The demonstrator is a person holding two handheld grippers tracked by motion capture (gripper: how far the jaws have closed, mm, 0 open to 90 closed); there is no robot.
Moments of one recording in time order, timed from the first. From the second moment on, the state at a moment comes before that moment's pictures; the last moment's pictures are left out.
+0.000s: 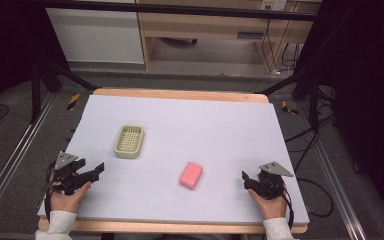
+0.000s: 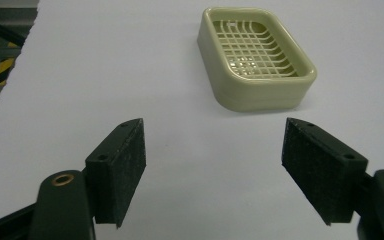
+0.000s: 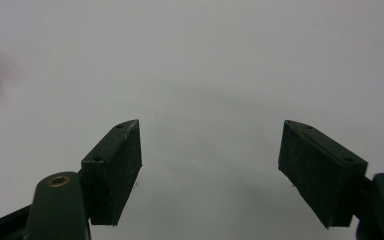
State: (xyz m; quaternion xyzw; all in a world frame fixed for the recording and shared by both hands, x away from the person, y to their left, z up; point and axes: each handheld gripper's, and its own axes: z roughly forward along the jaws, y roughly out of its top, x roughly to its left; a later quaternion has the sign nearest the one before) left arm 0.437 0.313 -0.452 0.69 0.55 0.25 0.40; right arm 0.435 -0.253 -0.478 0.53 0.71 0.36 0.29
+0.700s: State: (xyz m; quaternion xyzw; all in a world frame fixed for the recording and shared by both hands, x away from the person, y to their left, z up) left arm 0.433 0.277 -0.438 0.71 0.52 0.23 0.42; right arm 0.428 -0.258 -0.478 0.53 0.71 0.36 0.29
